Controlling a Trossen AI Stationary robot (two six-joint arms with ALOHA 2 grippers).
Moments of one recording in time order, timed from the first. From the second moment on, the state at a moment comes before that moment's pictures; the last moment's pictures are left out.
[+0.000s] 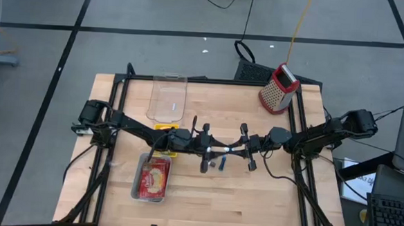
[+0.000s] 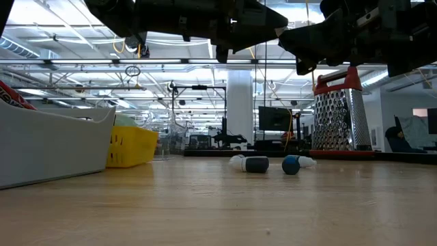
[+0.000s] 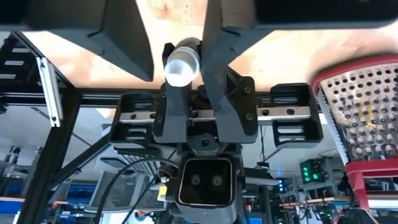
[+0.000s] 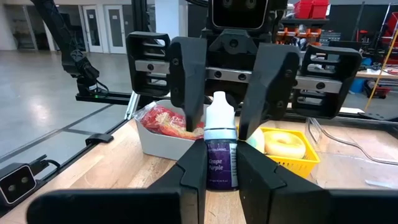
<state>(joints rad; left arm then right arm) -0.15 1.83 1.01 0.75 -0.10 -0.04 0.09 1.31 0.29 1.05 -0.13 -0.02</state>
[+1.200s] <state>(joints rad) -0.14 1.76 1.01 0.73 -0.12 0.05 0.09 1.31 0.29 1.06 -0.13 0.09</state>
